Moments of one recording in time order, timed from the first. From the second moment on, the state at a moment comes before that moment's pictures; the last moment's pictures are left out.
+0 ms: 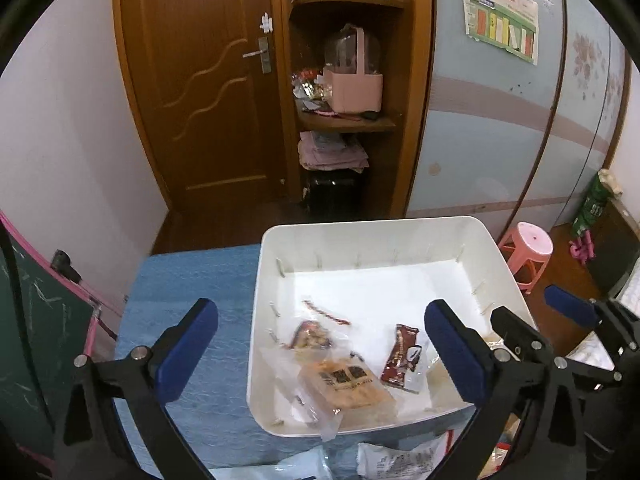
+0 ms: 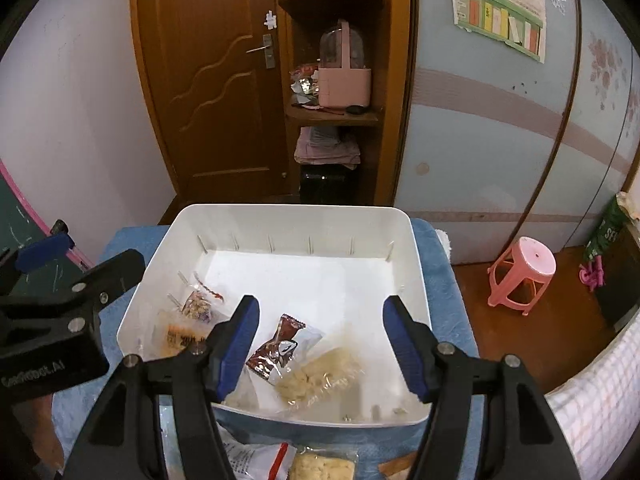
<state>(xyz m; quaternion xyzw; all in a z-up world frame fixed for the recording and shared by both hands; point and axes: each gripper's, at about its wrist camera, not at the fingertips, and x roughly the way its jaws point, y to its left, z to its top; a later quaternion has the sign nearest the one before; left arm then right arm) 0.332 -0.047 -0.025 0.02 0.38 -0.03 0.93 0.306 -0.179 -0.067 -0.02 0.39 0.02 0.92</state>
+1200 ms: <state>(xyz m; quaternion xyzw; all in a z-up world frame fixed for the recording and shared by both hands) 0.086 -0.012 0.049 0.04 0.31 -0.07 0.95 0.120 -0.195 0.004 -0.01 0.36 0.05 0.93</state>
